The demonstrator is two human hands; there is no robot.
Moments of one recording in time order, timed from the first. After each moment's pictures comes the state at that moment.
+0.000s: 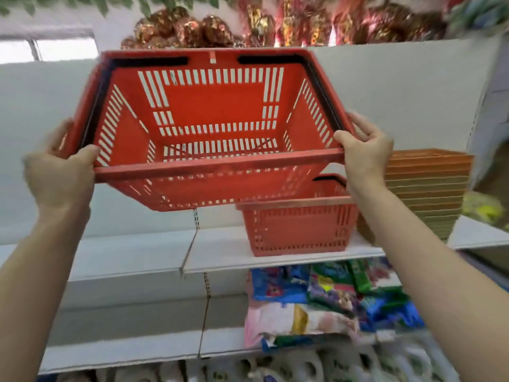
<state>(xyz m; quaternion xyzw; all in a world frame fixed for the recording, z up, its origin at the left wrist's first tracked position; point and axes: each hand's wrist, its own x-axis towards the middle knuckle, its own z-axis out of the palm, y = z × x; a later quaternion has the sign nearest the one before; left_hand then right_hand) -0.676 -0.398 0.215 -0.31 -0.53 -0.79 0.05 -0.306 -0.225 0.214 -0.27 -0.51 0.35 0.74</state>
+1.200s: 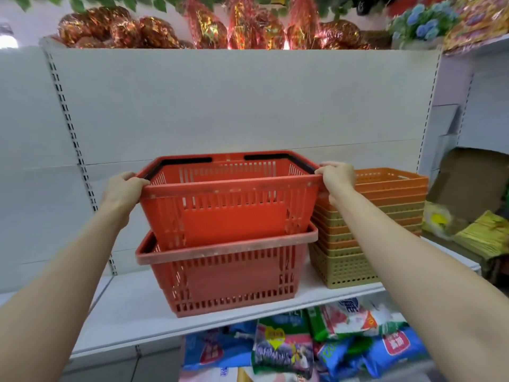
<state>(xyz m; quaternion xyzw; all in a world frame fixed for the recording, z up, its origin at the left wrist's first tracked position) -0.576 -0.081 0.196 -0.37 -0.69 -0.61 -0.13 -0.202 0.087 0.180 -0.50 -0.47 0.36 0.63</state>
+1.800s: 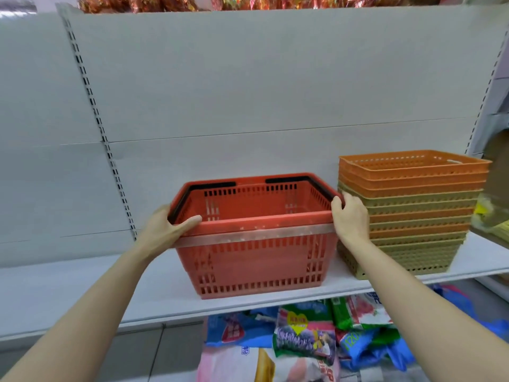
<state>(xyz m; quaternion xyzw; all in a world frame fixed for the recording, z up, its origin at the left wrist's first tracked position) -0.584 -0.096 0.089 -0.53 -0.75 -0.40 -0.06 -0.236 0.067 0.060 -0.58 -0.64 0.10 0.49</state>
